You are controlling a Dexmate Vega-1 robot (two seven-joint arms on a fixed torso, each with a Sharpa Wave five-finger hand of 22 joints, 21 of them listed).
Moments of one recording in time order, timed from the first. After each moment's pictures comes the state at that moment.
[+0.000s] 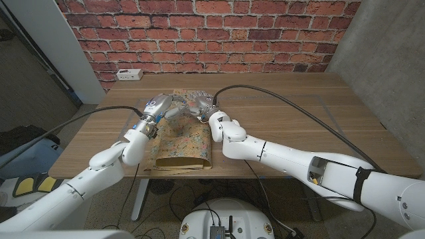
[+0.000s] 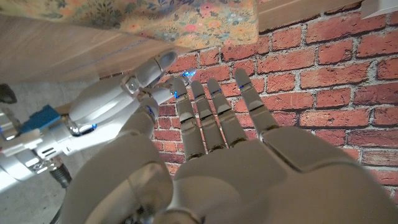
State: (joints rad) left arm 1.13 0.88 0.36 -1.87 0.62 0.09 0.40; left_hand 0.47 0.03 0.60 -0.18 0.20 0.83 0.01 0.27 0.20 0.69 -0.07 0.28 0.27 0.63 -0.06 0.25 0.18 0.36 0.17 0.67 0.18; right arm -0.42 -0.25 -1.21 -1.52 -0.59 -0.72 -0.09; right_hand 0.40 0.15 0.34 -0.02 0.18 0.02 -0.15 0.20 0.19 -0.11 -0.03 0.20 0.19 -0.17 -0.03 0.20 0.19 -0.08 0.01 0.33 0.17
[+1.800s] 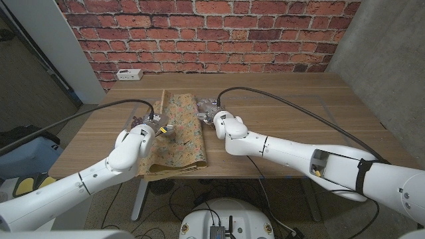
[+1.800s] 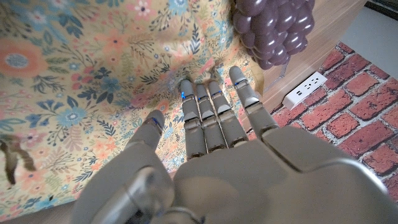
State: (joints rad) left arm 0.95 0.99 0.66 -2.07 1.05 0.70 -0.44; left_hand 0.28 0.12 0.64 -0.11 0.20 0.75 0.06 0.19 0.22 0.64 -0.02 0.20 0.23 0.62 -0.05 0.18 0.17 0.45 0.10 0.54 0.18; right arm -0.32 -0.26 -1.31 -1.48 -0.59 -0.79 0.13; right_hand 0.39 0.21 0.46 0.07 0.19 -0.03 -0.21 0.18 0.19 -0.15 -0.21 0.18 0.19 -0.17 -0.03 0.20 0.20 -0.16 -0.03 0.21 0.17
